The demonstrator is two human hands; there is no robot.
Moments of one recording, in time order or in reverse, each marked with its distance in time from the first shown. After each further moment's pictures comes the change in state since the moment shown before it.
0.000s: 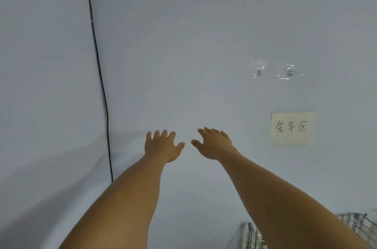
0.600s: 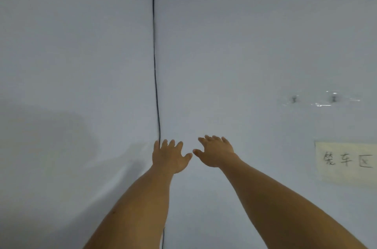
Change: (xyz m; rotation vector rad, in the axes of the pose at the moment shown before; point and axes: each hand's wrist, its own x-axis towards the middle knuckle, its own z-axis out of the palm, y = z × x) left_hand -0.141 0.020 -0.099 0.134 0.062 -0.324; right_hand -0.077 -0.034 -0.089 0.039 0.051 -0.376
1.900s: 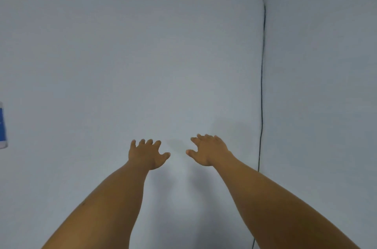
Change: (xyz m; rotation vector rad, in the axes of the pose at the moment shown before) left_hand -0.475 0.053 -0.178 0.222 -0.091 -0.914; right_hand -0.318 -0.067 -0.126 0.158 -0.008 -0.883
